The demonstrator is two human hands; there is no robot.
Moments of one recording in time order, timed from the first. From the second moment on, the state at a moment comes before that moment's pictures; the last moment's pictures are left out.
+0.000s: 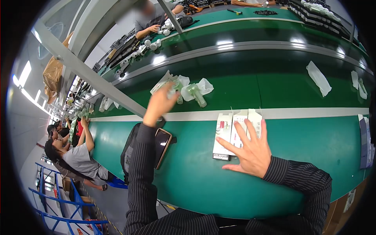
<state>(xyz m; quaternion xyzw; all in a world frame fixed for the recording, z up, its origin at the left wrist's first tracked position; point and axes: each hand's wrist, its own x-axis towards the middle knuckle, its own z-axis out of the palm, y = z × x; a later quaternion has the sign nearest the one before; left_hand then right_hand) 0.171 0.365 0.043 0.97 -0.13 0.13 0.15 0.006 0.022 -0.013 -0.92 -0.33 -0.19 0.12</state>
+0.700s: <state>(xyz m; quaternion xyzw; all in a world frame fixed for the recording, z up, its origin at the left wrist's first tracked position) 0.028 0.303 0.018 0.98 -0.15 0.14 0.00 0.010 0.019 -0.043 -0.91 -0.34 -0.20 0.12</state>
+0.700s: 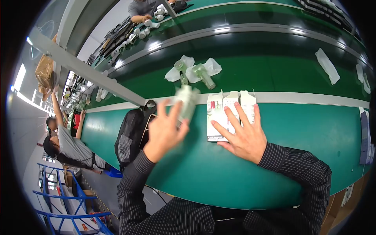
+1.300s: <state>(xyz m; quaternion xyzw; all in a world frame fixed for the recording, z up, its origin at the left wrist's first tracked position) 0.017 0.296 -0.039 0.86 -0.29 0.03 0.42 -0.002 0.045 0.001 -0.96 -0.26 -0.04 0.04</state>
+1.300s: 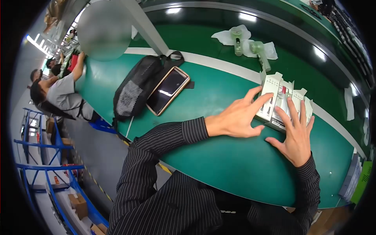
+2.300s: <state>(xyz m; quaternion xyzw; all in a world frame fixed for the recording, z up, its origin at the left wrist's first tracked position) 0.045 0.330 -0.056 0.81 -0.36 0.00 0.46 -0.016 0.064 -0.024 -0.98 -0.16 -0.12 -0.02</state>
